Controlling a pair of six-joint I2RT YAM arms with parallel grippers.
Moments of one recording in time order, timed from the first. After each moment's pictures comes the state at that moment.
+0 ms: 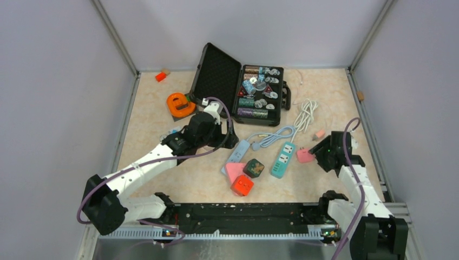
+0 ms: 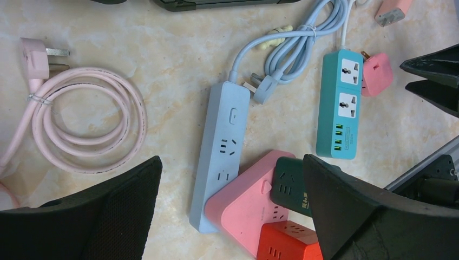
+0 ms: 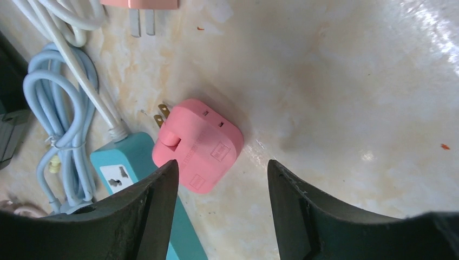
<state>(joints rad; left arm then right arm) -0.71 1.18 0.87 -0.30 -0.02 -0.50 -0.06 0.90 0.44 -0.50 0.02 0.86</state>
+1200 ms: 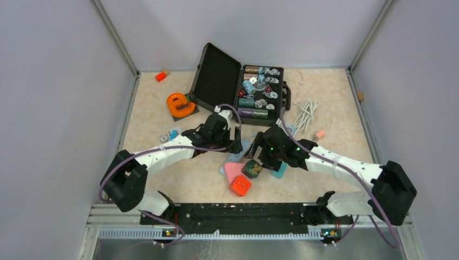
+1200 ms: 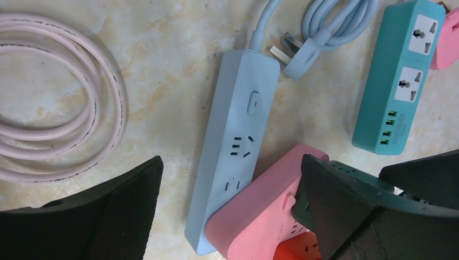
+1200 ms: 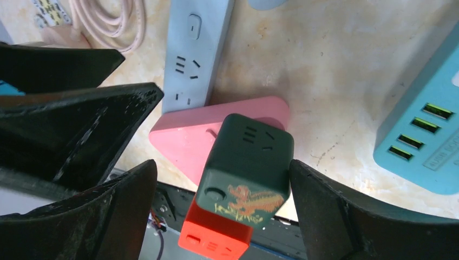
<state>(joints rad) -0.71 1.44 0.88 -0.26 0.06 -0.53 0.86 1.20 0.76 -0.44 0.05 1.21</state>
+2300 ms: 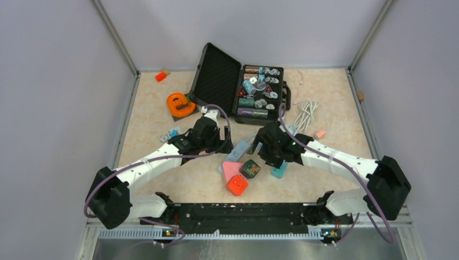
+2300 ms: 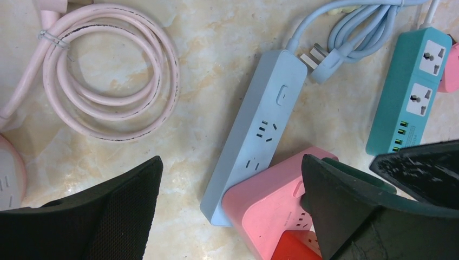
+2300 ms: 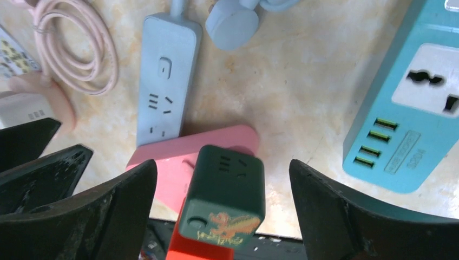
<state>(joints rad) -0.69 1.25 0.80 -0.32 -0.07 -0.55 0.87 1.33 0.89 -0.57 0.18 1.23</state>
